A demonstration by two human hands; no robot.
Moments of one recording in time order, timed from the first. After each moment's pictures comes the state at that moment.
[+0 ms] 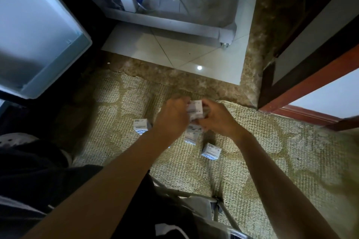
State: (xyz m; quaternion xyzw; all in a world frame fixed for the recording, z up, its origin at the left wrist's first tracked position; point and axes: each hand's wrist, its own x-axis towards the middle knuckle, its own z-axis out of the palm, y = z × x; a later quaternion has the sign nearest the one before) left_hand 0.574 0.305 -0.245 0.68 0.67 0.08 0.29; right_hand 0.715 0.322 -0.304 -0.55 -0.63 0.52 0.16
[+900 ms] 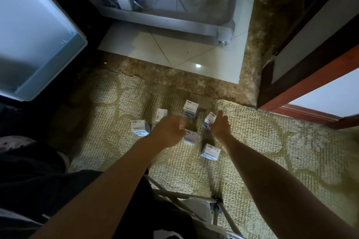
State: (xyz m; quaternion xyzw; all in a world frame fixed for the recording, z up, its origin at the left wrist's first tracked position) left_hand 0.564 0.300 -0.268 0.62 0.66 -0.07 0.42; right_hand 0.725 0.331 -0.430 -0.78 -0.49 0.38 0.02
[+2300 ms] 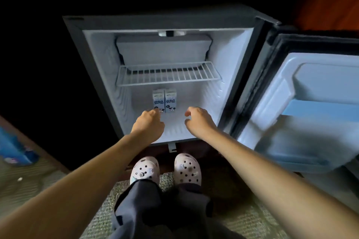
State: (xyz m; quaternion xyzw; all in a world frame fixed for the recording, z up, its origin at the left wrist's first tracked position) left_hand 0.007 0.131 -0.191 0.14 0.96 0.20 0.14; right_hand 0.050 0.268 -0.200 -0.17 -0.95 0.27 -0.02
